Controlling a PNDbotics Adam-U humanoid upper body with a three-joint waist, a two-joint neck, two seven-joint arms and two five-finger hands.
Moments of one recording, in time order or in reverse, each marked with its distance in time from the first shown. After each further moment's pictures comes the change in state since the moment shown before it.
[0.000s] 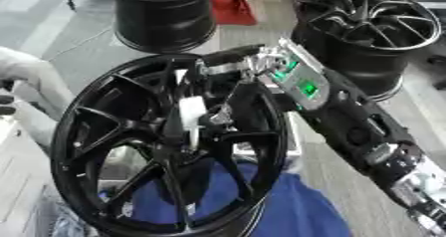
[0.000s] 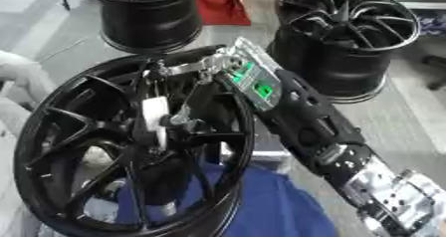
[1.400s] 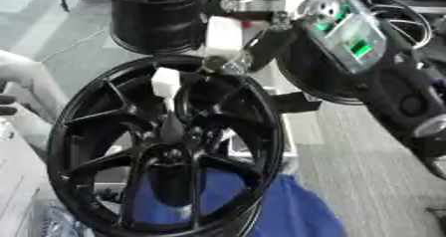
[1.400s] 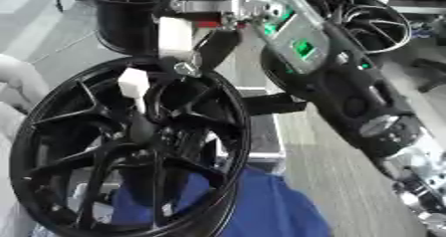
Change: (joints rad) left arm 0.006 0.001 0.002 0.000 0.000 0.003 0.005; right arm -0.013 -0.322 -0.077 -0.338 -0.255 0.142 -0.157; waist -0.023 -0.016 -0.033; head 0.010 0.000
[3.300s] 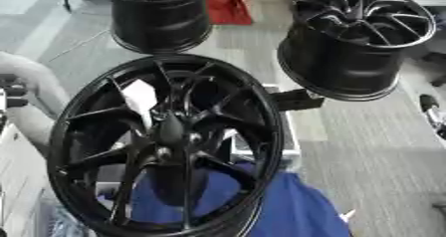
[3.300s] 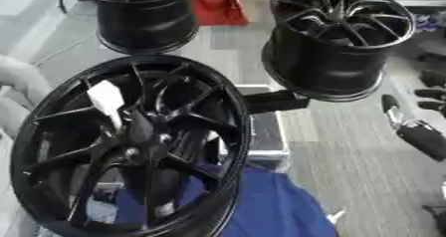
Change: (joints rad) left arm 0.001 -0.002 0.021 0.000 -0.004 0.002 0.018; right arm 0.905 0.200 -0.592 -0.239 -0.006 0.140 -0.784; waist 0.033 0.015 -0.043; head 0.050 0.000
